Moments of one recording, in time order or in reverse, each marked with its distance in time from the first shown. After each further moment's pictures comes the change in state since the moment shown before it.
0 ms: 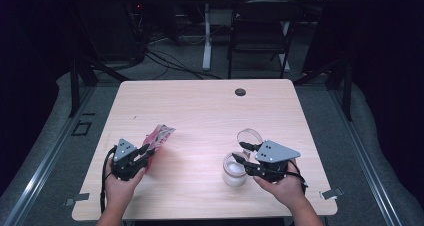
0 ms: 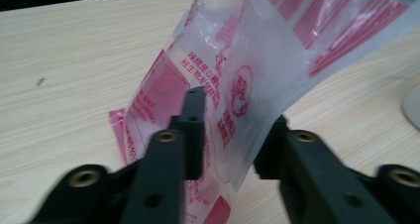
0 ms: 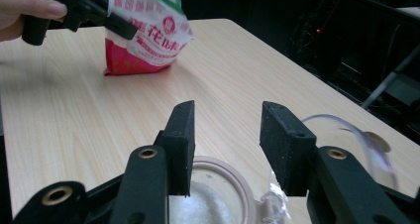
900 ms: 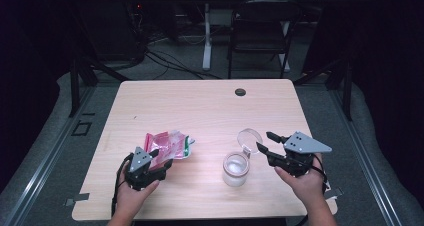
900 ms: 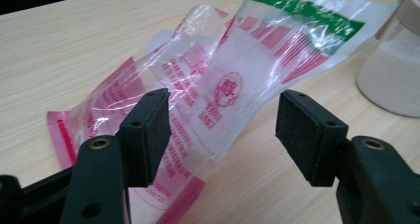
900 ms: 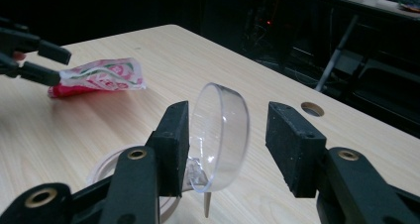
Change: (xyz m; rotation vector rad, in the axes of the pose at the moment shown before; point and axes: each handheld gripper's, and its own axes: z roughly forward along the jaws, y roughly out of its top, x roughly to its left) left arm -0.041 -0.009 0.008 0.021 -0.054 0.119; right arm -0.039 -0.015 -0.036 -0.025 -0.160 0.155
